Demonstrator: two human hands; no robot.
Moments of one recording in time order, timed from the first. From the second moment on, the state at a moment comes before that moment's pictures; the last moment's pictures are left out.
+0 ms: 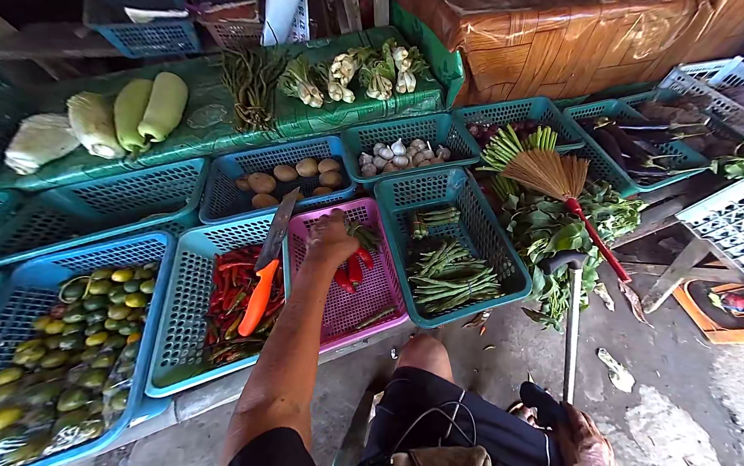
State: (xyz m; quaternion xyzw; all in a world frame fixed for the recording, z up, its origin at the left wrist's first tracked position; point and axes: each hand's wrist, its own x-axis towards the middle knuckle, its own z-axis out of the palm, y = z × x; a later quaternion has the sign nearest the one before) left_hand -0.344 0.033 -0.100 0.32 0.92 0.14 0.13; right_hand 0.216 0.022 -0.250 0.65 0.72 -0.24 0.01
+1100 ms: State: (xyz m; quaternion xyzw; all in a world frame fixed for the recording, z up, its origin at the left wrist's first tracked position) left_hand -0.272 0.164 -0.109 0.21 0.75 0.56 0.27; right_hand 0.223 0.018 -0.252 0.65 0.72 -0.24 -0.02
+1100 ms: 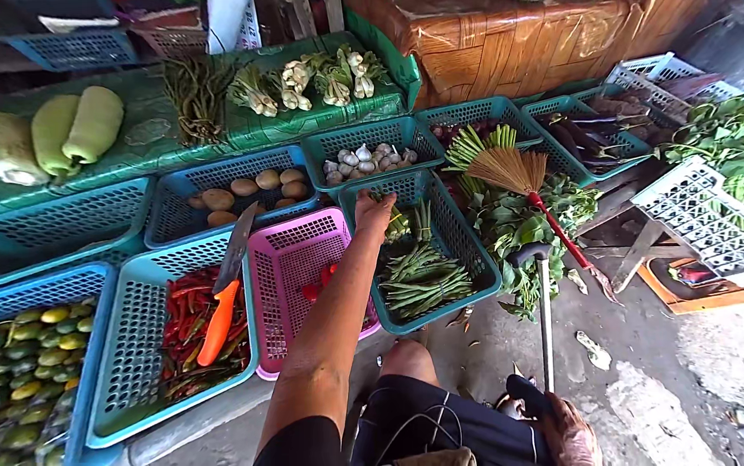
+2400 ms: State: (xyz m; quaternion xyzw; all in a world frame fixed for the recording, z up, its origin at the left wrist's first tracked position) left_hand -0.330 -0.070 -0.124 0.43 0.82 0.26 0.27; right_hand 0.218 0.012 -0.246 0.65 0.73 -0.23 -0.01
